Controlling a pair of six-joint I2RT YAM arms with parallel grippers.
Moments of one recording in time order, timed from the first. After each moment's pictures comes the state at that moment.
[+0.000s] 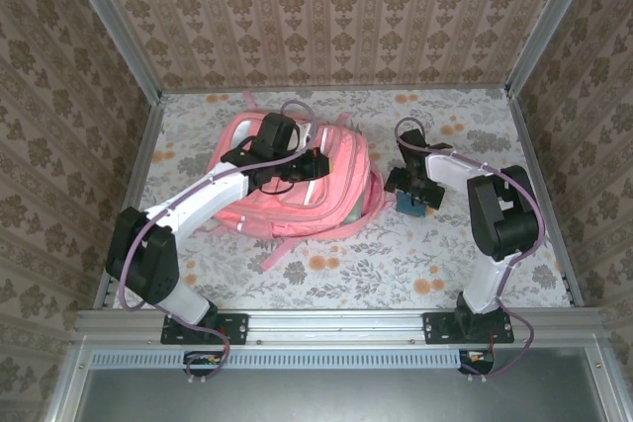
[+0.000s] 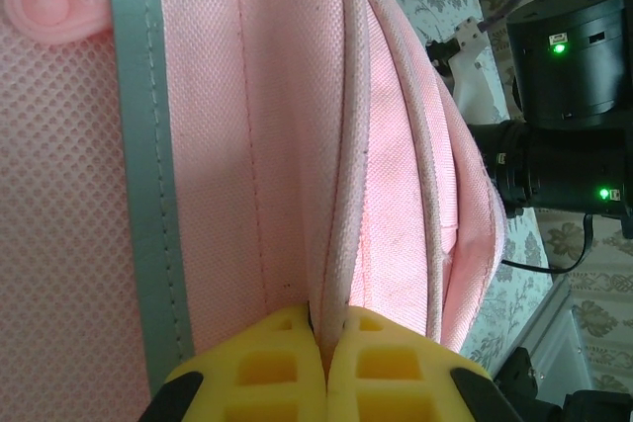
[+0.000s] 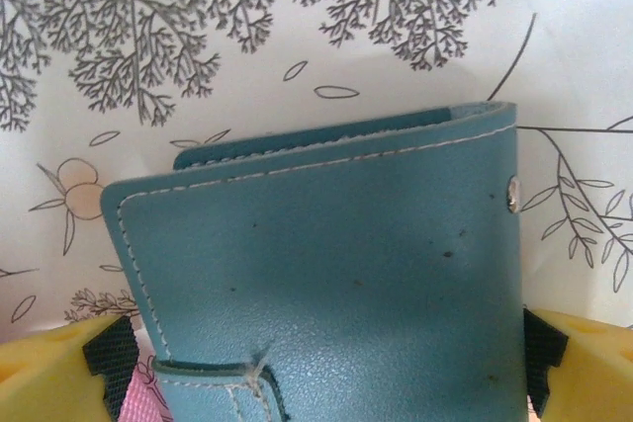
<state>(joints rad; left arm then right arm) -0.63 1.55 1.19 -0.35 0.46 -0.59 0.25 1.82 1.13 -0.68 0.11 0.69</state>
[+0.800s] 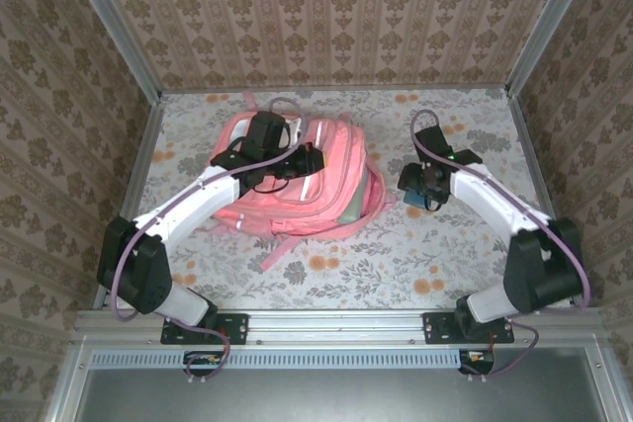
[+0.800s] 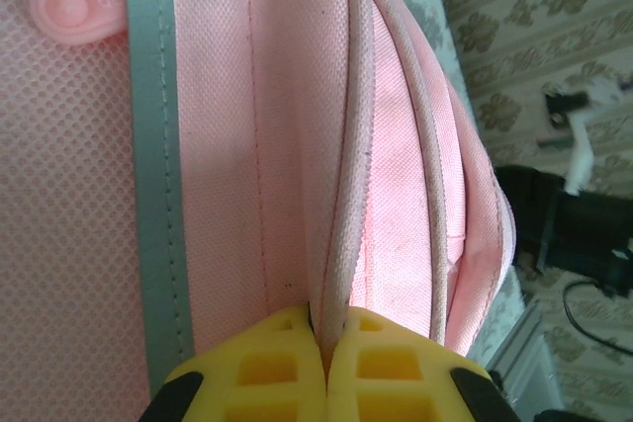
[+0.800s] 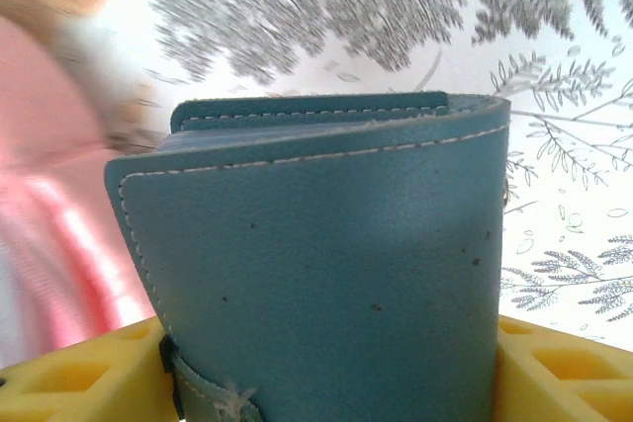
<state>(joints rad) -0.60 1.48 1.15 -0.30 0.47 -0.66 0.26 1.42 1.05 -0.75 0.10 0.61</state>
